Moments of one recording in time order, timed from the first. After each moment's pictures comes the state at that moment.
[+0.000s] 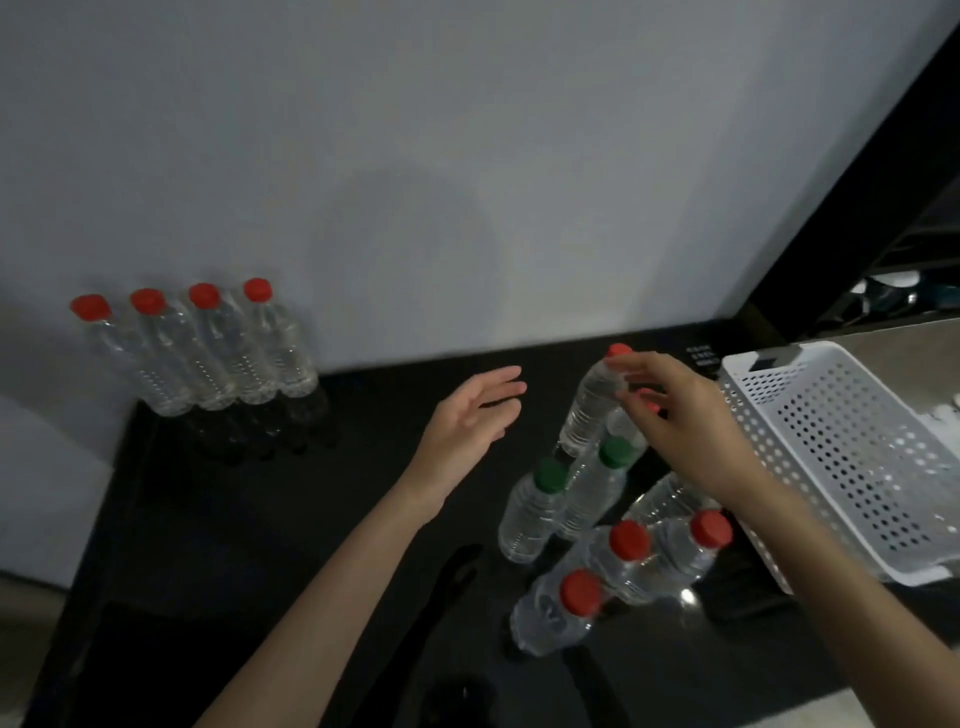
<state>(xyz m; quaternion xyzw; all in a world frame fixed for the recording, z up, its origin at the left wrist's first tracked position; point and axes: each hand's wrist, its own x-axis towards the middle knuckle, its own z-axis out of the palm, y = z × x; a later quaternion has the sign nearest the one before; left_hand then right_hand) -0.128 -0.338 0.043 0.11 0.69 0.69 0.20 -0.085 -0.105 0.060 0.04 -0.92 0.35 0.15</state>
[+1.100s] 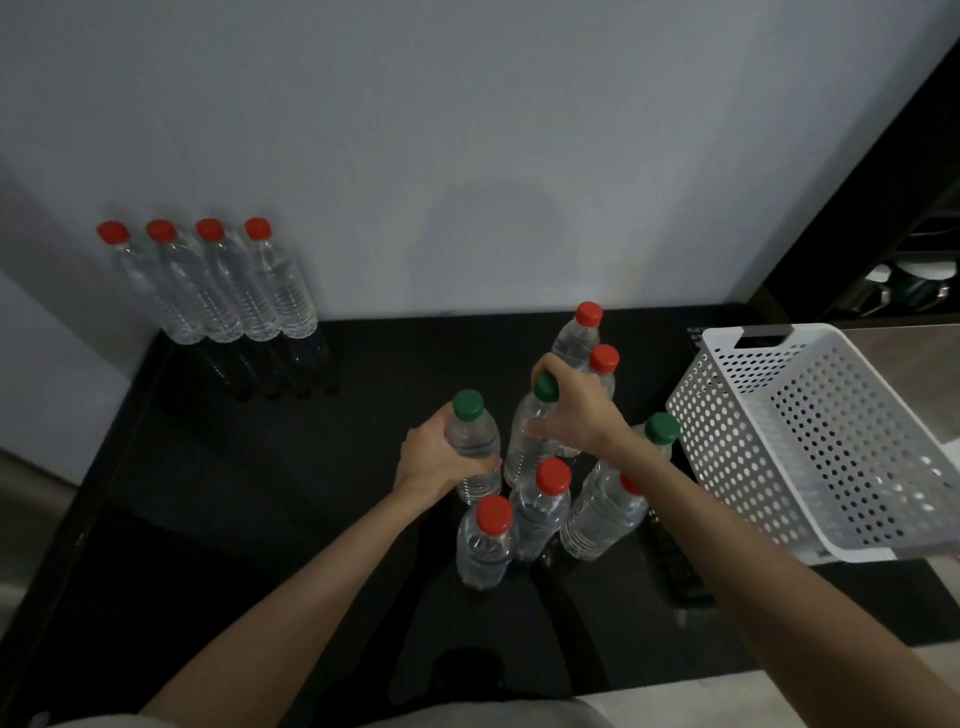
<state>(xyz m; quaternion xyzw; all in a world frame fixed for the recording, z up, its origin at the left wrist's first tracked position) -0.080 -0.300 -0.059 0.01 0.86 0.49 0.12 -0.100 -0.099 -0.014 0.08 -0.95 0.30 -0.02</state>
